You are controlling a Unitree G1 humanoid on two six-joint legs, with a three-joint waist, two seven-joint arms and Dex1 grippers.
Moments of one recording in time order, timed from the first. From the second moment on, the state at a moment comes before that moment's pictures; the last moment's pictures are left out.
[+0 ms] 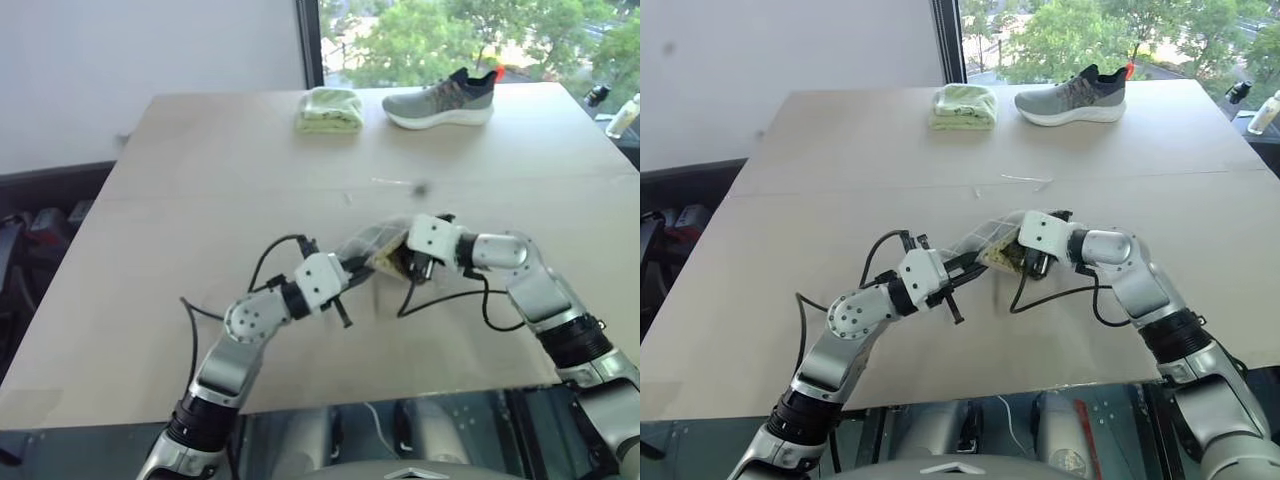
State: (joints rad) left arm -0.17 0.38 -0.24 -0.22 -0.10 -0.10 -0.73; right arm -0.54 -0.56 0.33 0.01 -0.06 0.22 0.87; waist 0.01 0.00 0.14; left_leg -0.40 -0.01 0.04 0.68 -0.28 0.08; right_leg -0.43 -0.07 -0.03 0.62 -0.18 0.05
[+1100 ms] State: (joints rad) left arm -0.18 0.44 -0.17 -0.10 0.03 -0.16 -0.63; right arm -0.37 -1.05 0.00 -0.06 0.26 0.72 0.97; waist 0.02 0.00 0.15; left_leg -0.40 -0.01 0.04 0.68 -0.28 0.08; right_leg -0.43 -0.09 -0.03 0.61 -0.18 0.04
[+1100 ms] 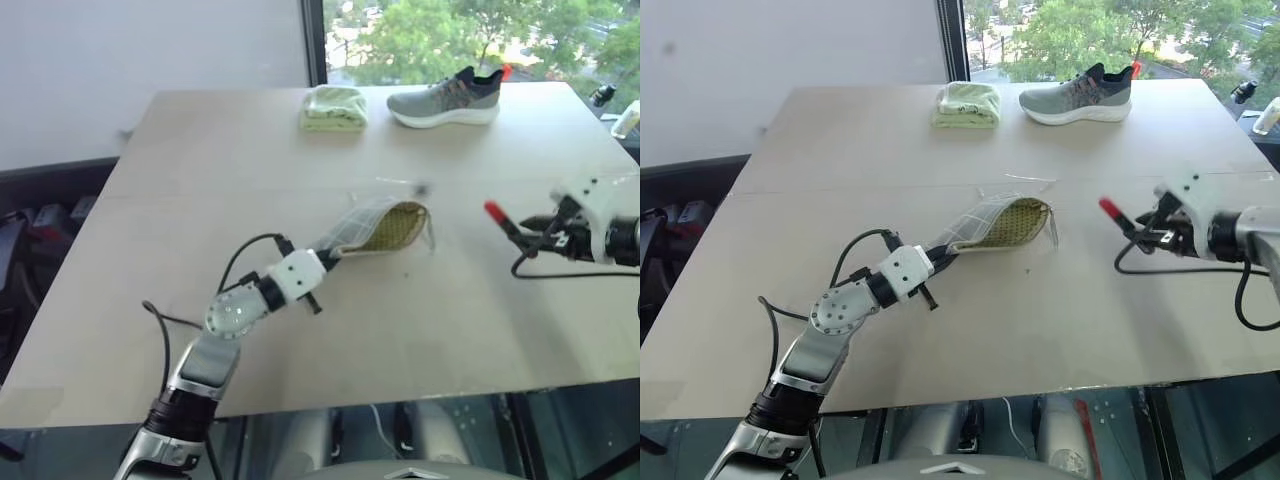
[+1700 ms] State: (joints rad) left arm -0.19 0.41 -0.18 -0.13 -0.08 -0.12 -0.69; right arm -0.61 -0.69 0.10 -0.18 0.35 0.70 0.91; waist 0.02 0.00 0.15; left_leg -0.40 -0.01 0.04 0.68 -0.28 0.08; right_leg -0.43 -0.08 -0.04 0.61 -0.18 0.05
